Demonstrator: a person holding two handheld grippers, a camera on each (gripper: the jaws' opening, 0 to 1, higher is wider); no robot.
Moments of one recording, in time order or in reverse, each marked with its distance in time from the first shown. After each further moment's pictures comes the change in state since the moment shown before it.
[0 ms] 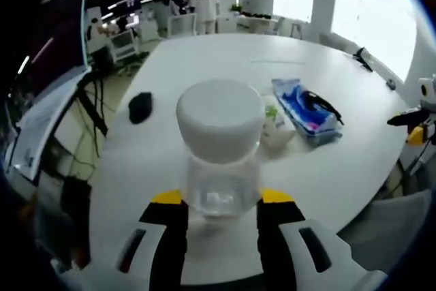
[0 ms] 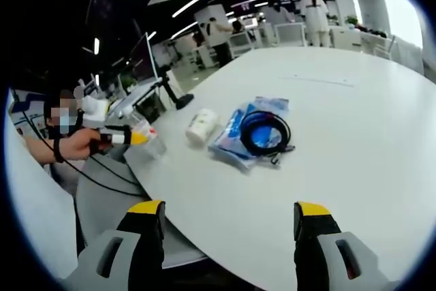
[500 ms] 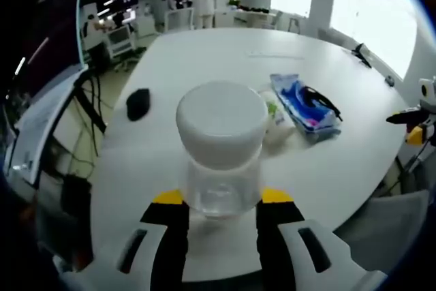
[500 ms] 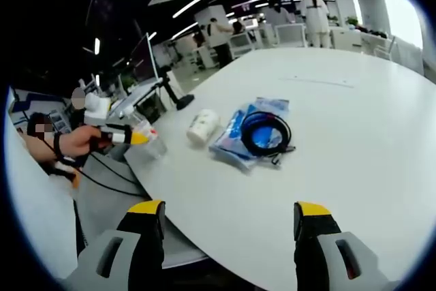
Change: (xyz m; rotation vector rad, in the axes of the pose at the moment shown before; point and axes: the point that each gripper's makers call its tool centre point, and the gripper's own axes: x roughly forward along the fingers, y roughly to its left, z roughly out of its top) left arm -0.005 -0.002 -0.001 0.006 0.043 -0.002; right arm -0.002 0.004 -0.002 -0.001 -0.003 0.001
